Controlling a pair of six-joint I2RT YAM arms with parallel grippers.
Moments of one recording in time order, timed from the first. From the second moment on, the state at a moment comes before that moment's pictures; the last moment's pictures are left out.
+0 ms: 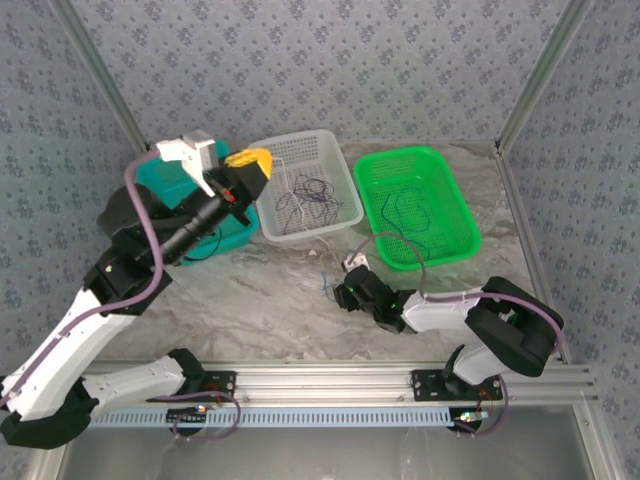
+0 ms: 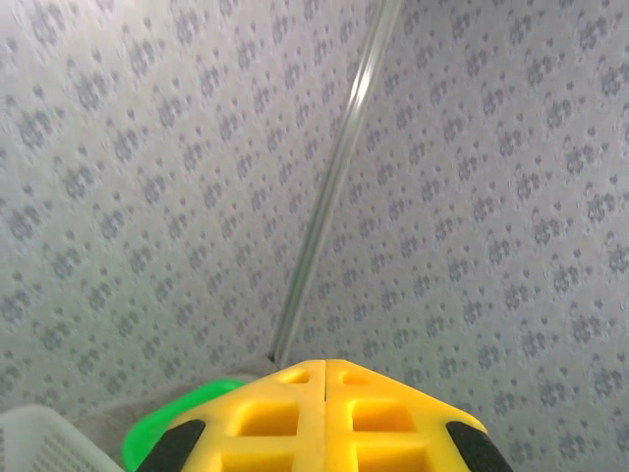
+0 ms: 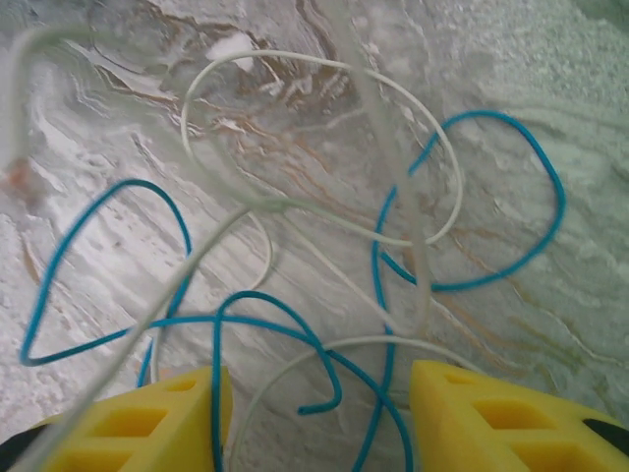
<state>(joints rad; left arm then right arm) -0.83 0.95 1.41 -0.21 -0.02 -0.32 0.92 1.46 0.47 0.21 0.29 0.41</state>
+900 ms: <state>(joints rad) -0.70 1.07 1.83 -0.39 -0.14 -0.13 0.88 1.37 0.38 0.19 0.27 0.46</state>
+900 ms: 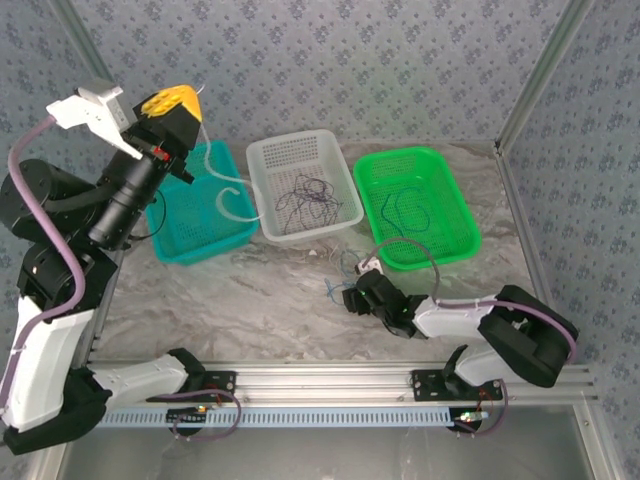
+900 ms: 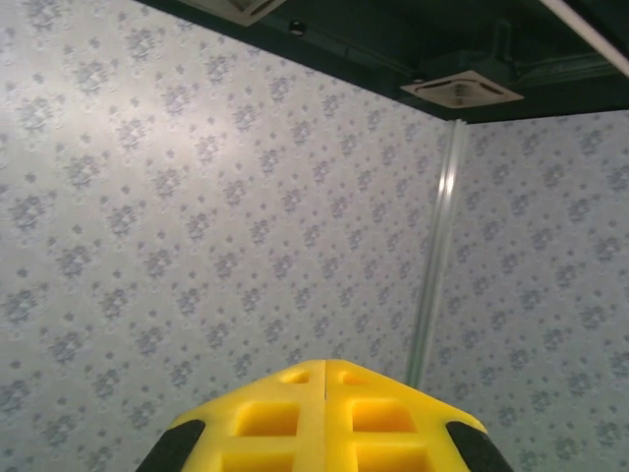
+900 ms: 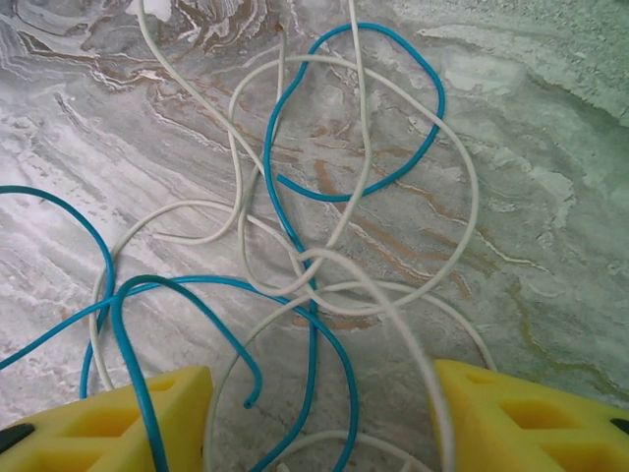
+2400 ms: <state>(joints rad) 0.08 1.40 1.21 -0.35 0.12 -0.45 0.87 1.10 0.38 0.00 0.26 0.45</state>
